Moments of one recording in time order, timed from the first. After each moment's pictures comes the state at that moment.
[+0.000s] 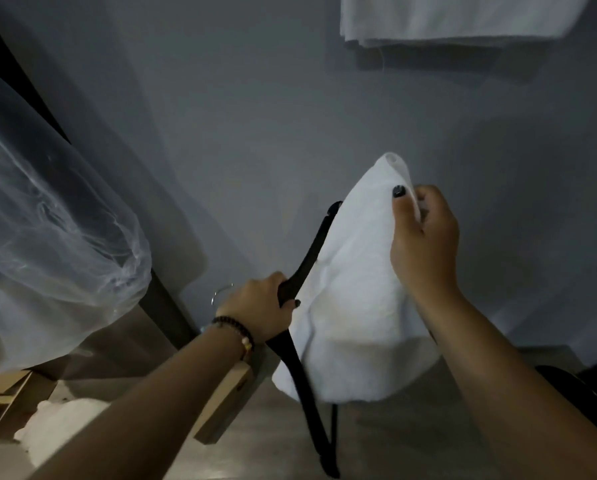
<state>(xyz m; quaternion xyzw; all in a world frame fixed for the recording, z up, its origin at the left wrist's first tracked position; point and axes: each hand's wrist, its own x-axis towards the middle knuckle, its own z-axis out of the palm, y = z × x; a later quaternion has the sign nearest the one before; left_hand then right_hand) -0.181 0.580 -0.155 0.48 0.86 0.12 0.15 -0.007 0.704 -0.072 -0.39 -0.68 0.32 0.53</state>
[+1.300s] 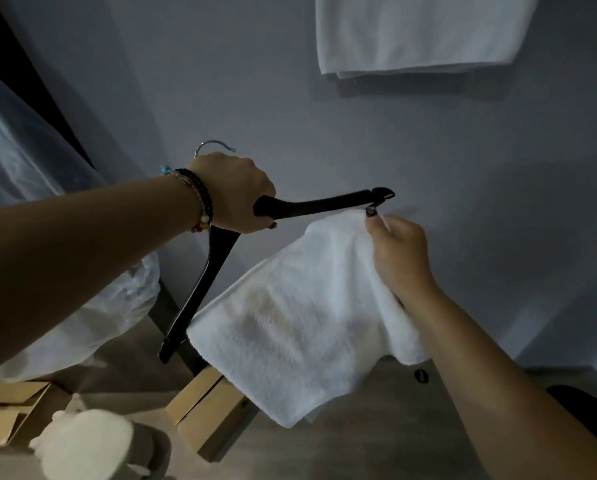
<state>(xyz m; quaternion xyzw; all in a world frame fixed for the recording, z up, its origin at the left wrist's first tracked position) -0.181 0.616 0.033 0.65 0.70 -0.21 -0.20 0.025 0.713 -0.081 -0.36 -0.69 0.44 0.45</state>
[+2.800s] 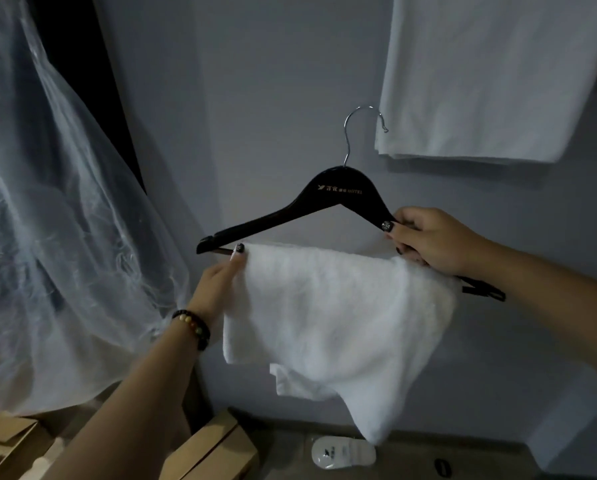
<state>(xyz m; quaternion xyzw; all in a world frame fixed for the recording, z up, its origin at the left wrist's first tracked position) -0.266 0.537 -0.064 0.25 0.67 0.66 0.24 -0.020 0.737 0.036 -0.22 -0.88 0.36 0.22</state>
